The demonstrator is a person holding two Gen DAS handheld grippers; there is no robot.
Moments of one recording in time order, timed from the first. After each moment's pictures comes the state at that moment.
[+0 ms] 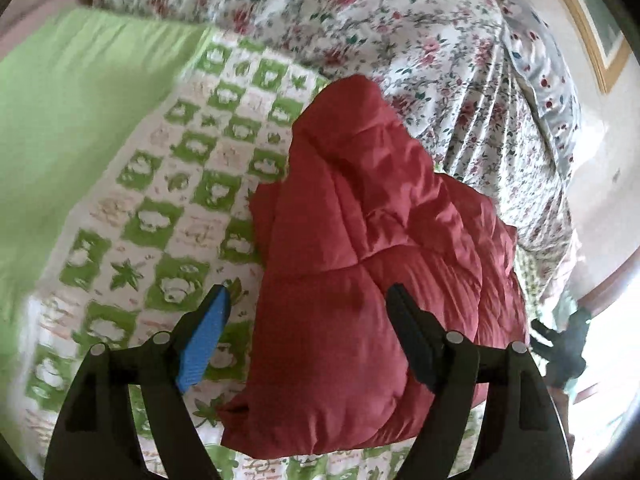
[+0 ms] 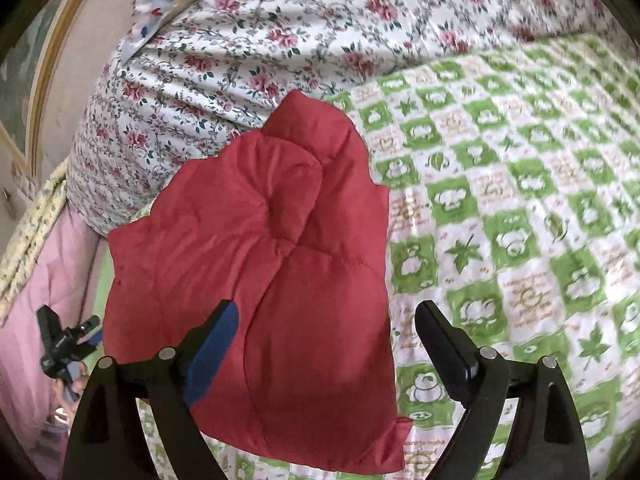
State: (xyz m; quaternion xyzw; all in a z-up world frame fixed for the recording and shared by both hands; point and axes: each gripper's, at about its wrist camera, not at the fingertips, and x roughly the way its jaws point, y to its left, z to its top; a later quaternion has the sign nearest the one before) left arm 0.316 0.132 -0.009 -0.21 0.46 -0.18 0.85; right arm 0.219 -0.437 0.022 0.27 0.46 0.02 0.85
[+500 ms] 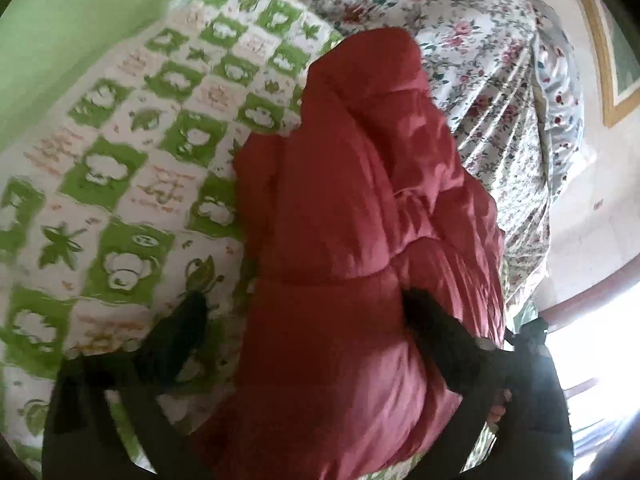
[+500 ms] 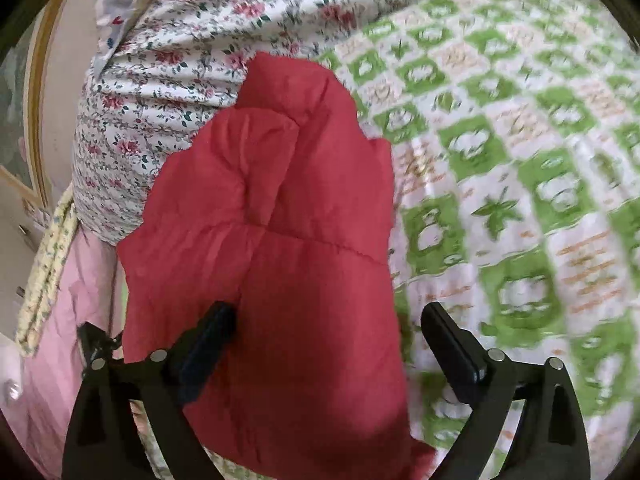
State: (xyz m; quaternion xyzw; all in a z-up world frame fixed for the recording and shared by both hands) left arm 0.341 0.121 -0.057 -0.28 0.50 -0.22 0.79; right arm 0.242 -0.443 -0.028 0.36 0.49 0.06 0.80
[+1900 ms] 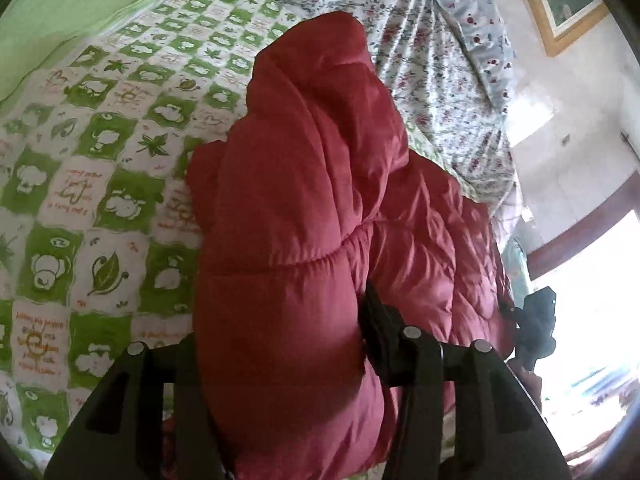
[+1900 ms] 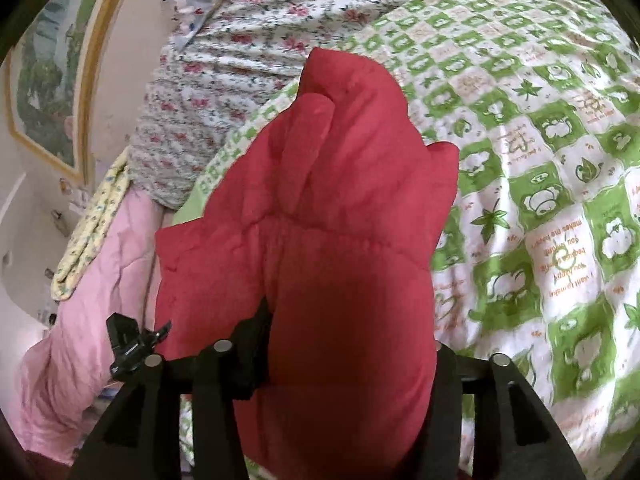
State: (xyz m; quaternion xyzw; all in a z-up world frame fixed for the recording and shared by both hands) left arm 0.152 0.104 -0.043 -0.23 0.48 -0.27 0.80; right arm 0.052 -0.405 0.031 0.37 0.46 0.08 0.81
